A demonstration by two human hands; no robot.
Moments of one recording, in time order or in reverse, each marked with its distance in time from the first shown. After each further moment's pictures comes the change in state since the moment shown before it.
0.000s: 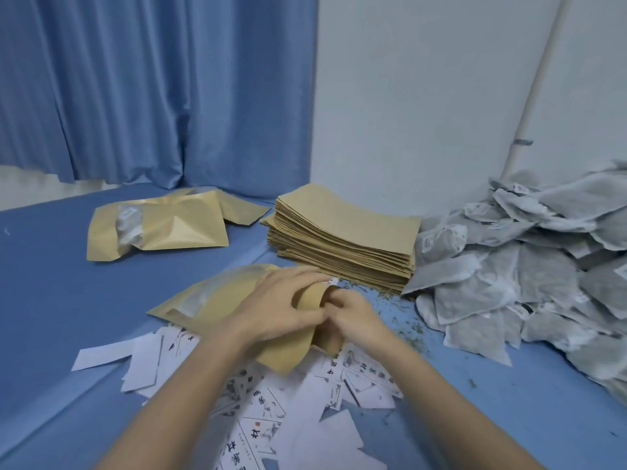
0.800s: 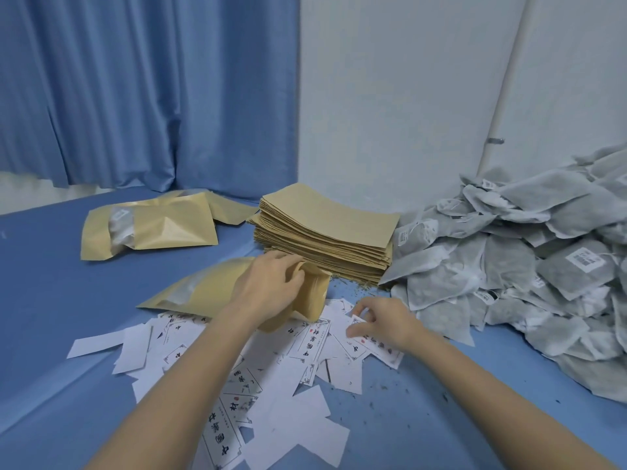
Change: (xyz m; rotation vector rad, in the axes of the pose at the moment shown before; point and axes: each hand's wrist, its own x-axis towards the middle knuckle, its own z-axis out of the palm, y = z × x) left_hand 0.013 0.026 0.012 0.166 0.209 -0.264; right_hand -0.026 0.053 -0.074 -0.516 -0.072 0.015
